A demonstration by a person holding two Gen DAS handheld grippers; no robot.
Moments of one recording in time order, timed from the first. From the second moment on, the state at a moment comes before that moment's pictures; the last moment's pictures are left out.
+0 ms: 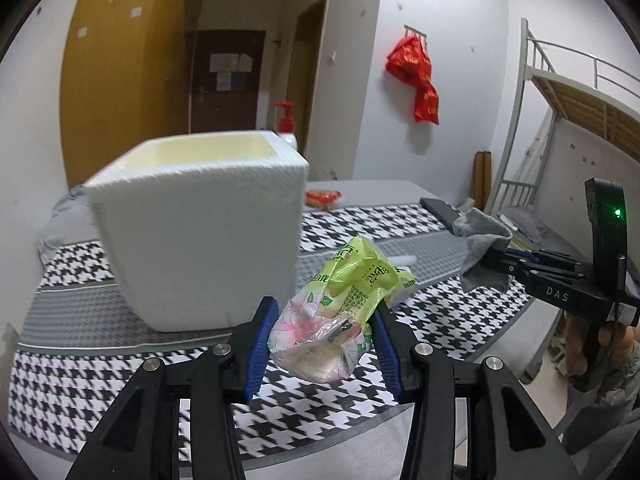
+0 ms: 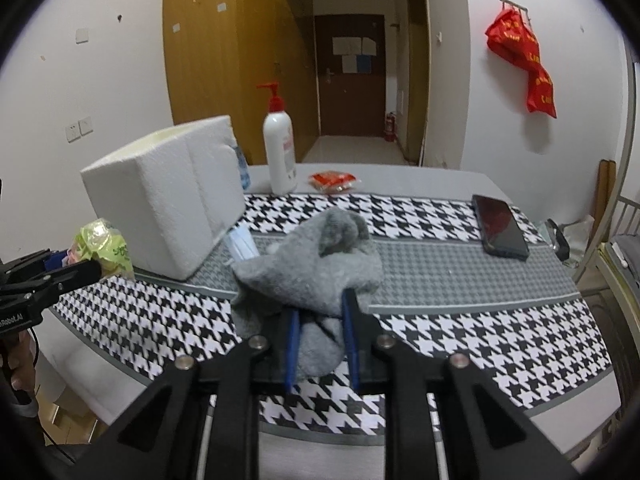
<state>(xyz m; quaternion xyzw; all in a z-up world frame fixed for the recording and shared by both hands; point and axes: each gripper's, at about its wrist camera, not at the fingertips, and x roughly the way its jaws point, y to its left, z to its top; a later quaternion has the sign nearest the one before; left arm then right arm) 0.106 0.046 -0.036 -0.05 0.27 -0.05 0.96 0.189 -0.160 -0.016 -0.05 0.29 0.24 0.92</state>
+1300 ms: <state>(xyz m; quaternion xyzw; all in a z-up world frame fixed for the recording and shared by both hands) 0.032 0.148 -0.020 -0.09 0.22 0.11 0.97 0.191 -0.051 0.055 -0.06 0.20 0.37 0.90</state>
